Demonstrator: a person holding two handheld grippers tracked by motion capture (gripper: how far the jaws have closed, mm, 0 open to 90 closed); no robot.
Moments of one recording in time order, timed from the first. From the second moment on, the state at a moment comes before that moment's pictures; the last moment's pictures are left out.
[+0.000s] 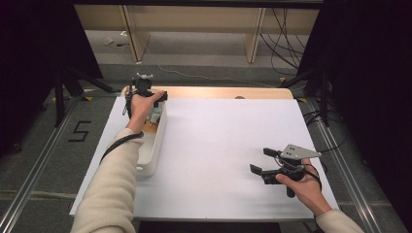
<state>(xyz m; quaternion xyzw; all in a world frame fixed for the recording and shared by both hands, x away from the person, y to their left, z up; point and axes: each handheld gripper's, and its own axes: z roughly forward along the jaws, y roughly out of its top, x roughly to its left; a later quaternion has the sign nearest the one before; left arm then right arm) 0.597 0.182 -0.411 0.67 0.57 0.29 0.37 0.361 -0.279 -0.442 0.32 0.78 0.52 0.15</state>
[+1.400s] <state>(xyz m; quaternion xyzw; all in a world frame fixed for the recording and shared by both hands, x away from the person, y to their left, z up) 0.570 0.186 -0.375 0.66 0.54 0.28 0.44 0.362 -0.280 -0.442 0.32 0.78 0.52 0.15</state>
